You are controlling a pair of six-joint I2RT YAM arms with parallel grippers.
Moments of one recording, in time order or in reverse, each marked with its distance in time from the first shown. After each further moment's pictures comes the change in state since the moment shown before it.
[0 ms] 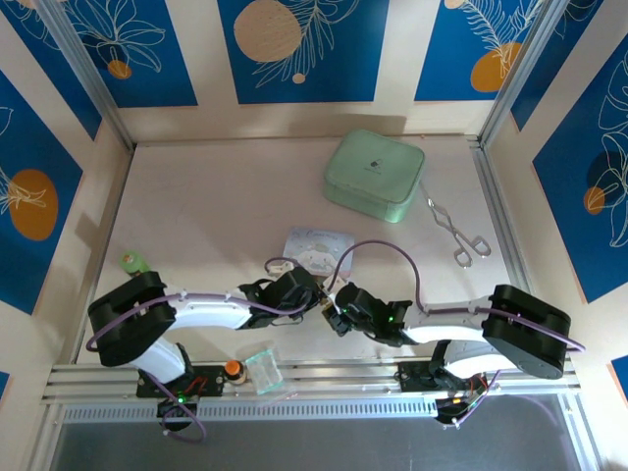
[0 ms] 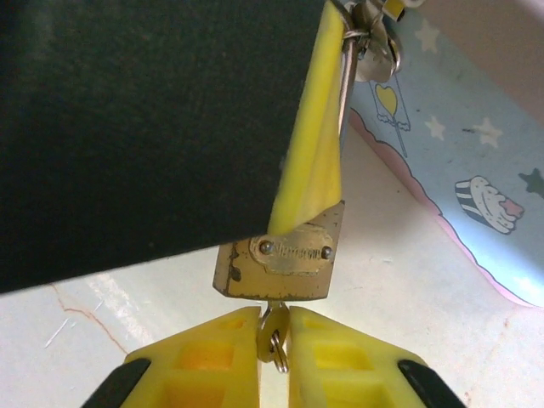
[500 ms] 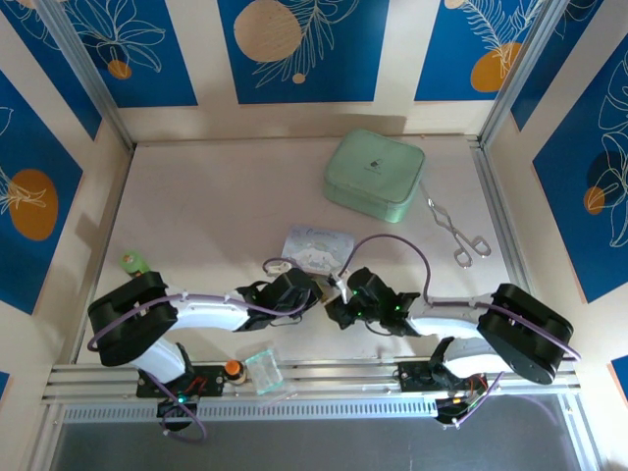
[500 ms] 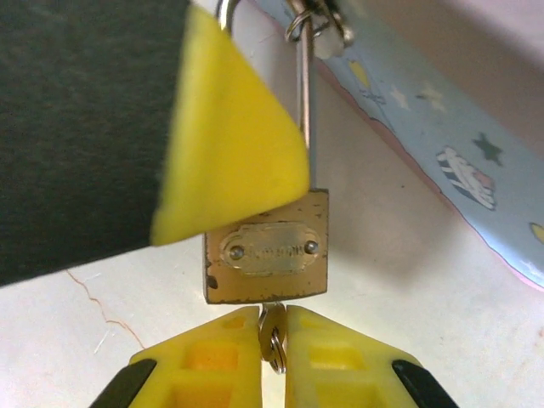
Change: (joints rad) left arm 0.008 0.000 -0.047 0.108 0.000 -0.007; right arm -0.209 0.002 -0.031 0.071 -0.319 0.085
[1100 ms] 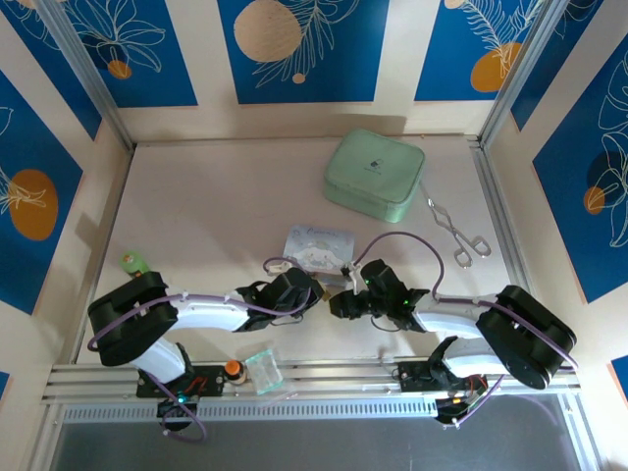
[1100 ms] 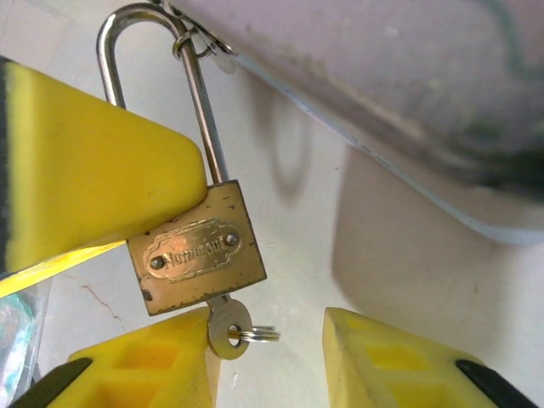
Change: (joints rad) left arm 0.000 0.000 -0.003 0.032 0.002 -0.004; right arm -0.142 -0.012 -0.029 0.015 -0.150 0.145
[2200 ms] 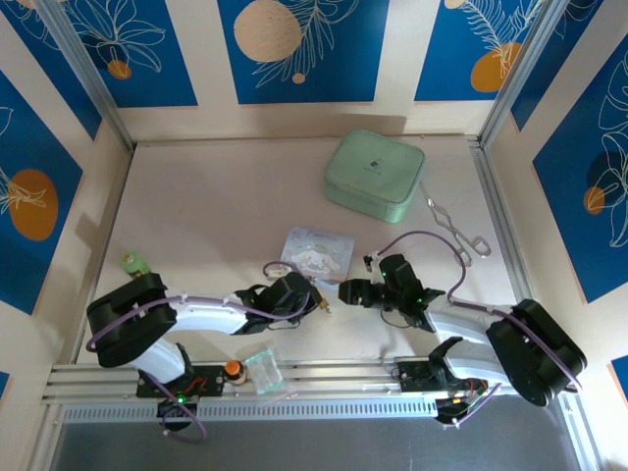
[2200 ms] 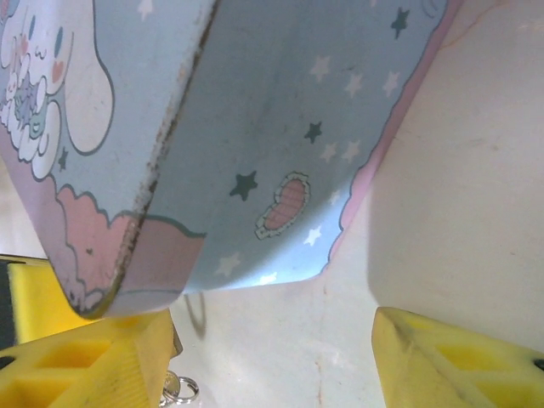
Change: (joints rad) left arm -0.011 -0.009 -0.027 -0.024 0.027 0.021; right arm -0.157 -0.106 -0.056 -0.005 -0.011 0.156
